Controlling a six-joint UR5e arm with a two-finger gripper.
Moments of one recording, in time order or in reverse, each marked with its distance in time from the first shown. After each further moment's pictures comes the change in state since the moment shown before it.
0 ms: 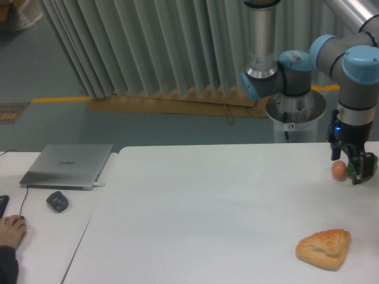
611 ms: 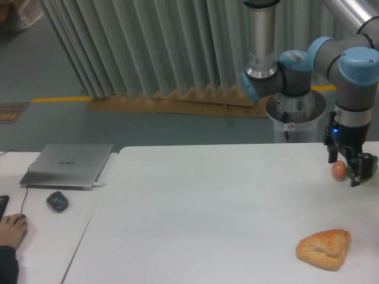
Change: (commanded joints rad) arm -0.017 -0.008 -0.009 0.075 -0.002 -0.072
